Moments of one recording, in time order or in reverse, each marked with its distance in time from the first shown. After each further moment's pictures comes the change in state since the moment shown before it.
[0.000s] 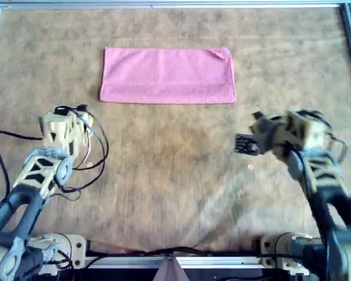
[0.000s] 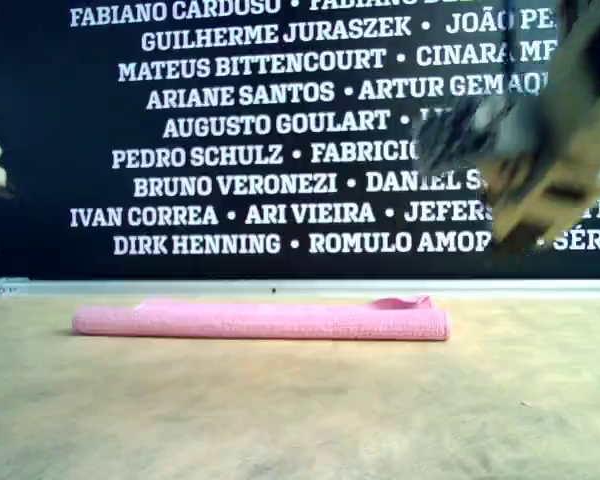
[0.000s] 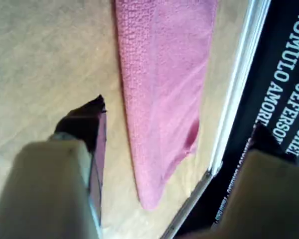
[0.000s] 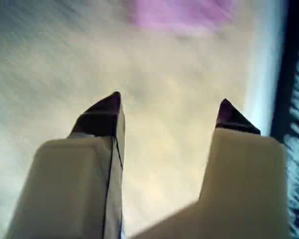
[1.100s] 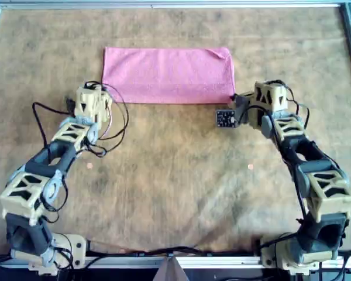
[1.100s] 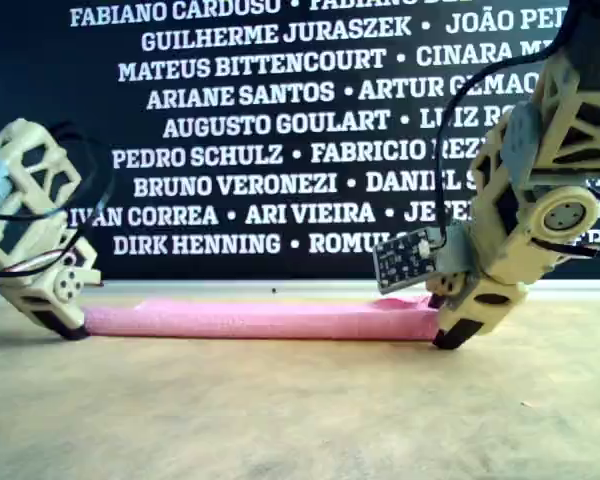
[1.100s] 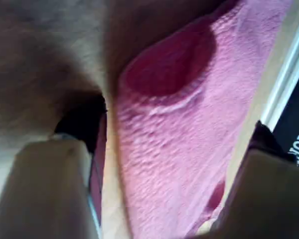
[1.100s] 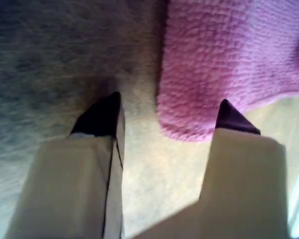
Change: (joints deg) left arm 0.0 -51.9 -39.9 -9.3 -0.2 0.2; right arm 3.2 -46.2 -42.9 -0.2 0.5 0.0
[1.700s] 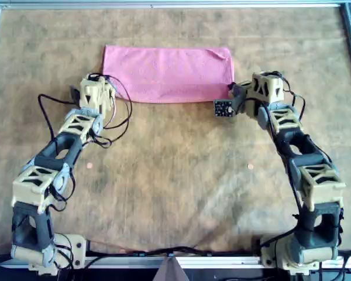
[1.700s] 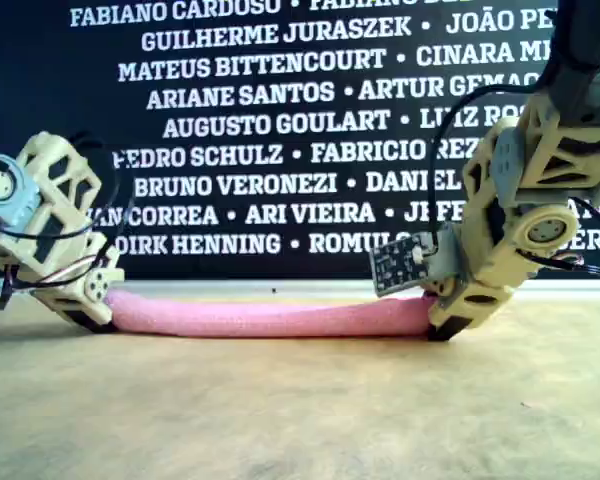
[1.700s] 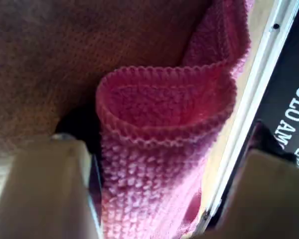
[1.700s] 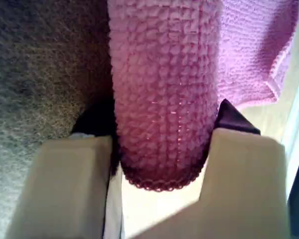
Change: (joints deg) left arm 0.0 -11.4 -15.4 -0.3 -0.4 0.0; right arm 0.0 -10.1 -14.6 0.0 -0.1 -0.4
